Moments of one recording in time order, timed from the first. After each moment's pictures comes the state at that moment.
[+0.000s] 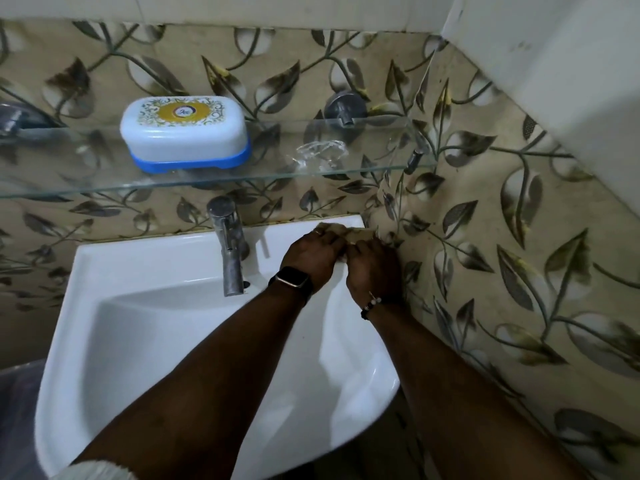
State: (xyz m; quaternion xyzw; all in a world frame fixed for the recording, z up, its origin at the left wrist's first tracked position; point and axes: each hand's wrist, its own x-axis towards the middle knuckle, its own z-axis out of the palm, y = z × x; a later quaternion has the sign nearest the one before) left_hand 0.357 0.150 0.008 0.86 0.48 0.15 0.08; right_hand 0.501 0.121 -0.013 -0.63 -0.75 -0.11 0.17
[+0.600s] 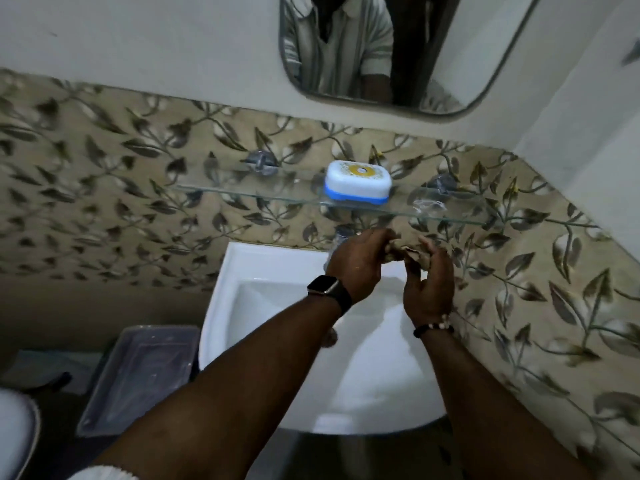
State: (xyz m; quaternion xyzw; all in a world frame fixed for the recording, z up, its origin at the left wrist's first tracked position) left_hand 0.233 0.030 0.142 0.74 0.46 0.47 0.10; right_hand 0.396 0.048 0.093 -0.52 -0.66 -0.02 0.54
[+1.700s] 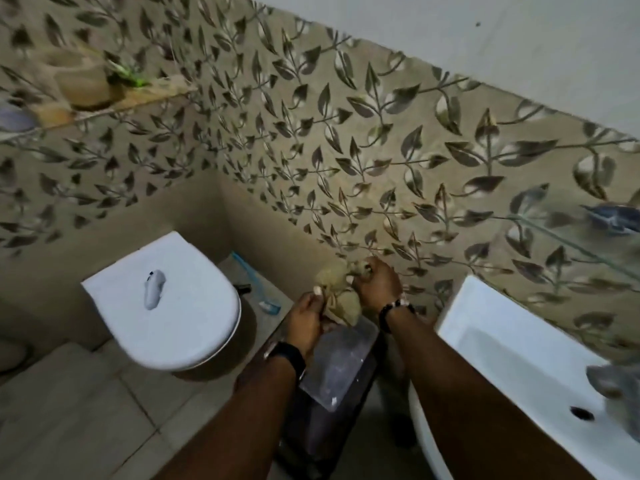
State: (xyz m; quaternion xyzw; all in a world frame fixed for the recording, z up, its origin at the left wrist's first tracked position) left_hand -0.146 -0.151 -0.032 0.03 0.55 0.72 0.42; right_hand -0.093 0.001 0.007 -0.40 -0.84 0.34 0.10
